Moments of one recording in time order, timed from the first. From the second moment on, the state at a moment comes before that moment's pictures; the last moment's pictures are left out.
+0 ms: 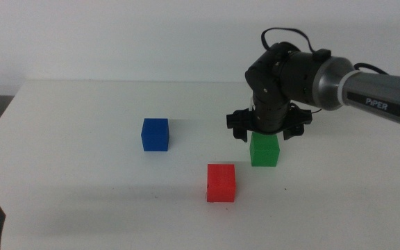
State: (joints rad) left arm -0.02 0.00 0.00 0.10 0.20 -0.12; right arm 0.58 2.09 -1.66 -0.38 0.97 0.77
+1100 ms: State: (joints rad) left arm -0.02 0.00 0.00 0.10 0.20 -0.12; right arm 0.84 1.95 -1.66 -0.40 1.11 0.94
